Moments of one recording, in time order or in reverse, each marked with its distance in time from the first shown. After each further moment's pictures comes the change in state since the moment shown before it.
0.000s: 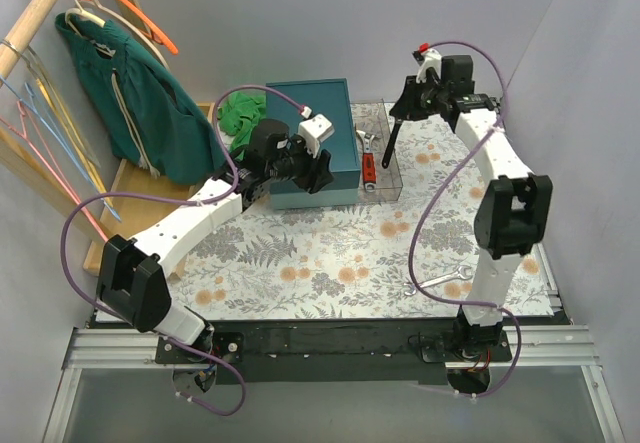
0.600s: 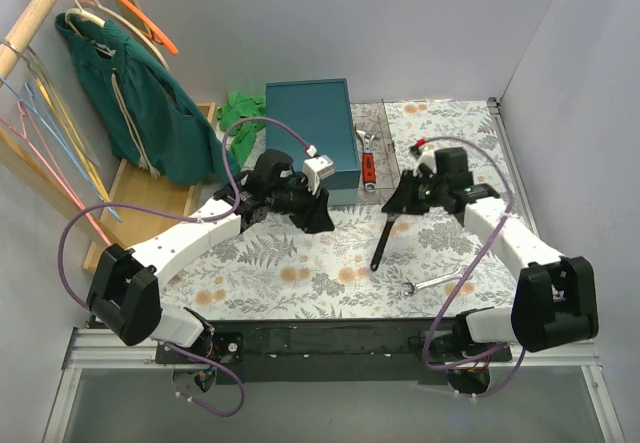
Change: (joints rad) left arm -0.052 -0.080 -0.232 -0.108 0.231 -0.121; right arm 0.161 -0.541 -0.946 0.116 -0.034 0.319
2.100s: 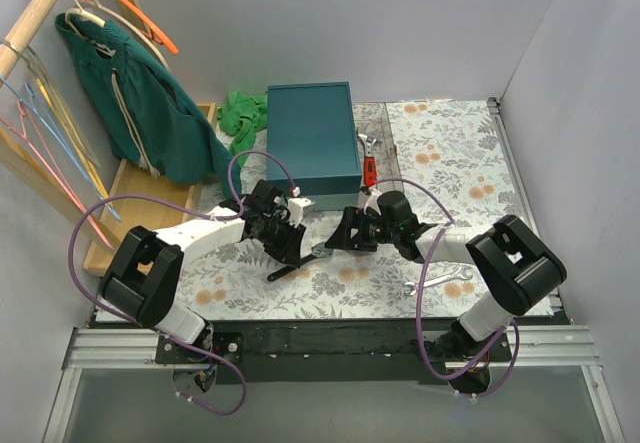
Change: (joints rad) left arm 0.092 0.098 -0.195 -0.147 -0.065 0.113; right arm 0.337 0.239 -0.245 0.695 0.081 0.298
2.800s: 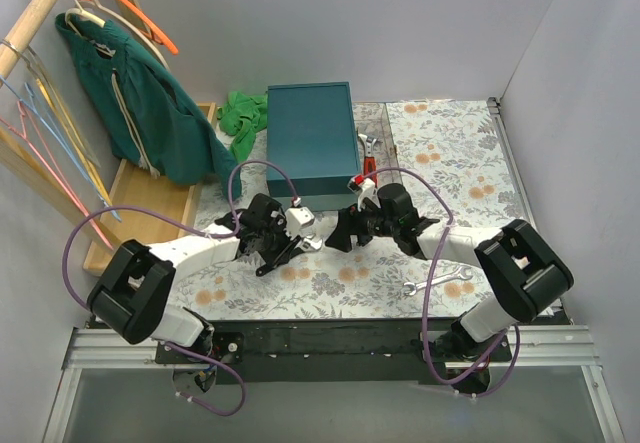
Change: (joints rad) left arm -0.045 -0.097 -0.162 0.200 -0.277 0.207; right arm 0.002 -0.057 0.048 -0.035 -0.044 -0.379
